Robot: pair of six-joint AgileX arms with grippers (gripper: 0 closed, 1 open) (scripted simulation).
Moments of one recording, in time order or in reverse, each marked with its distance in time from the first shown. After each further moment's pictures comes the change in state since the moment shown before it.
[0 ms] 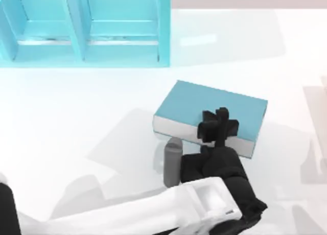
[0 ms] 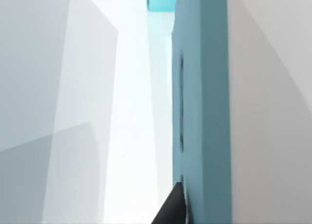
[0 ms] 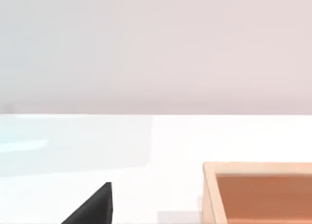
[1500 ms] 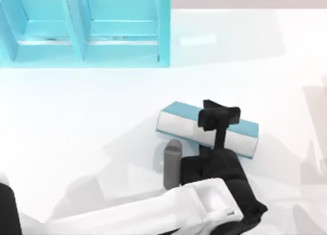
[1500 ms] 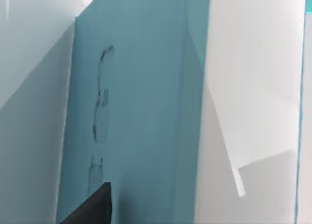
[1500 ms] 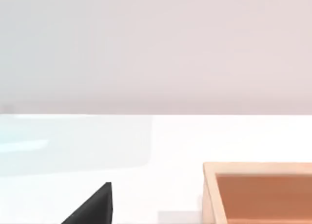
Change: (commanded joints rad) left arm -0.008 -0.003 -0.003 0.035 0.006 -0.032; right arm 0.000 0.000 0.000 0.000 0.000 0.000
